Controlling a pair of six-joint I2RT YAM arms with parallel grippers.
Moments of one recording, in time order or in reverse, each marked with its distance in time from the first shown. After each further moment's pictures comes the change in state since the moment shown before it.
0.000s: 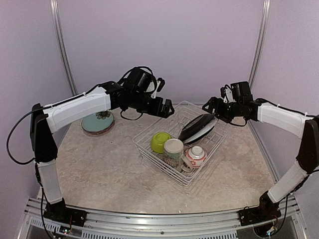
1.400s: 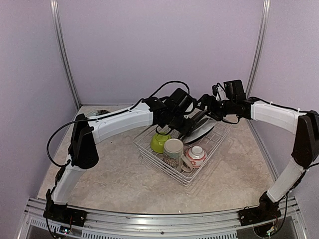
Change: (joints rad) left arm -0.178 0.439 0.457 -0.132 -0.211 0.145; right arm 0.050 0.087 0.070 0.073 -0.074 0.057
